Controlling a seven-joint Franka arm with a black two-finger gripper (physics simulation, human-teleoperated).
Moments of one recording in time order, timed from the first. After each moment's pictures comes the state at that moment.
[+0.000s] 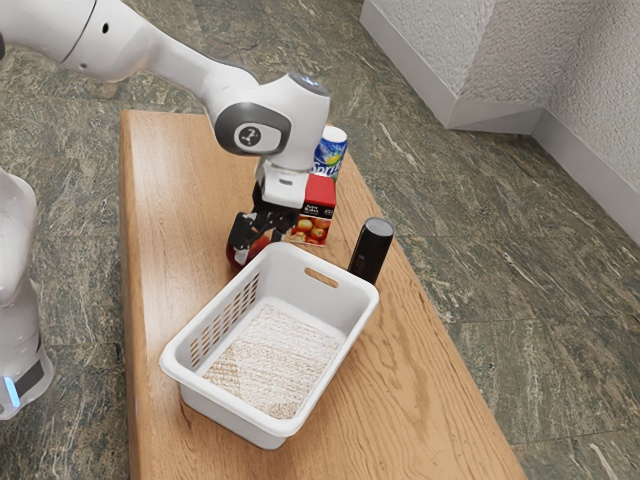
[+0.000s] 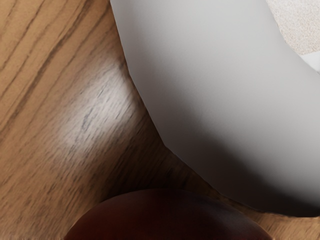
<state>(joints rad) -0.05 -0.33 0.08 -2.38 -0.03 1.95 1.02</state>
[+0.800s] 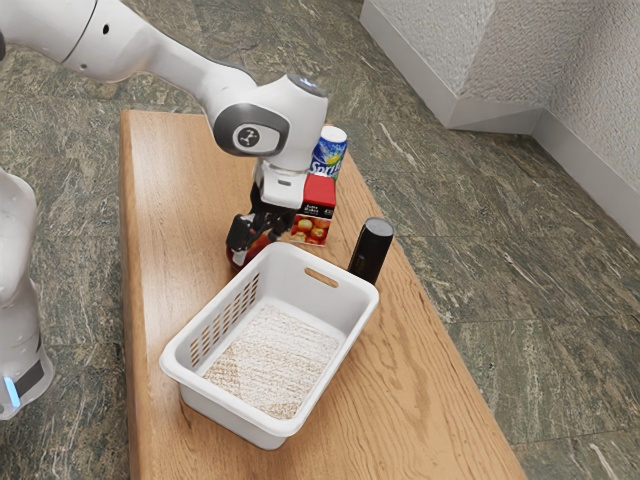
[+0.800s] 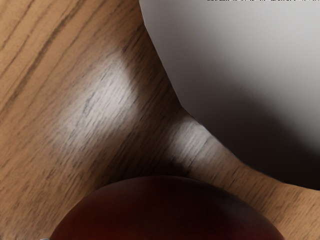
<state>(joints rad) -0.05 -0.33 0.09 -2.39 -0.02 1.96 1.00</state>
